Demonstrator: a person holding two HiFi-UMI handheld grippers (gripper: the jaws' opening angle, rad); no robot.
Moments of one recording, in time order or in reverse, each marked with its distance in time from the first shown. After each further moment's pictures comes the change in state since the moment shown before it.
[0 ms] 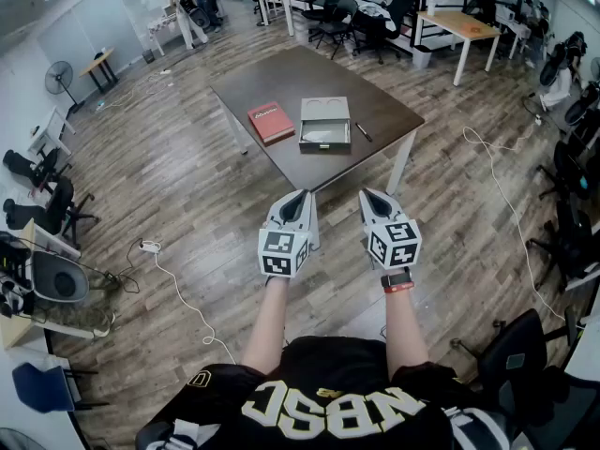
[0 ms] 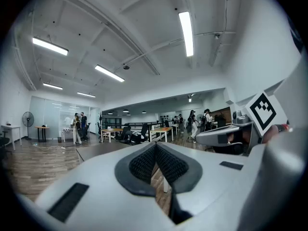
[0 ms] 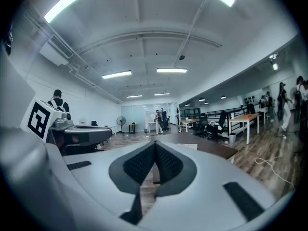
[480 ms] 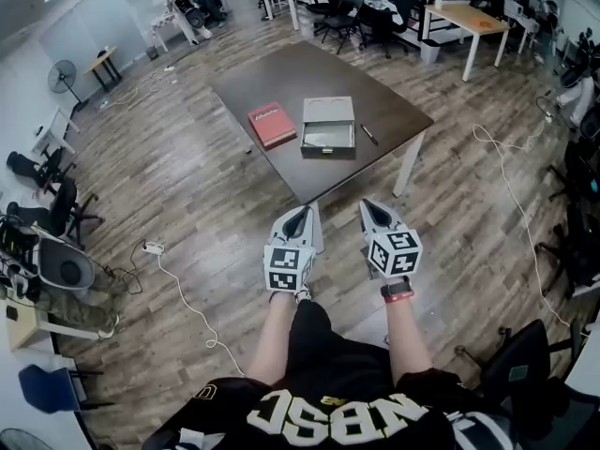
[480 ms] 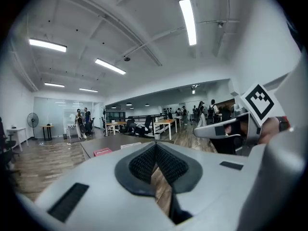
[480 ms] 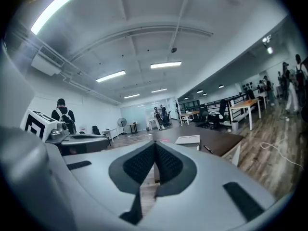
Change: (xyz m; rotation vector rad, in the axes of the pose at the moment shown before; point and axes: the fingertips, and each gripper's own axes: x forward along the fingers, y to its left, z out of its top) left arm 0.038 0.007 -0.052 0.022 0.095 0.043; right arm 0.042 -0.035 -0.037 0.124 0.038 0.022
